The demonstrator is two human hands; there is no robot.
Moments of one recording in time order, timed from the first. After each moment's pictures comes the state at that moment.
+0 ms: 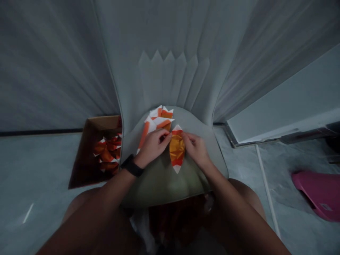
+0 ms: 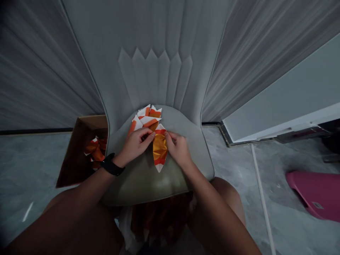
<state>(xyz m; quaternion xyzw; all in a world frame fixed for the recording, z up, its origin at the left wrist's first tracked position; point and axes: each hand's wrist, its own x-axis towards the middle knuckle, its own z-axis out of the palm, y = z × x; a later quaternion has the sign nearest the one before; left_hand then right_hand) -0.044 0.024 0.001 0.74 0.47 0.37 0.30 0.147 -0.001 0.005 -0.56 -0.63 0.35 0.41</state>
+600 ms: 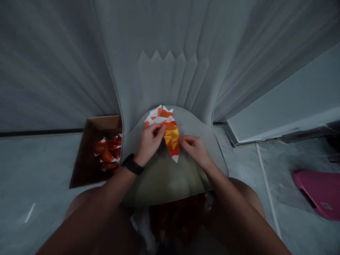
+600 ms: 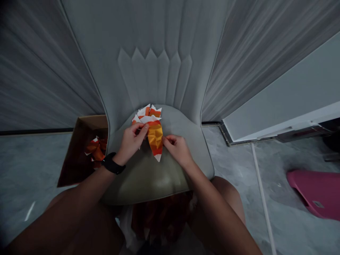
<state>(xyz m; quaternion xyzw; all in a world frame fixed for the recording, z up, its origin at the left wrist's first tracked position) -0.044 0.030 -0.002 0.61 0.53 0.46 0.37 0.149 -0.004 0.003 -0.56 -0.59 0.44 0.37</state>
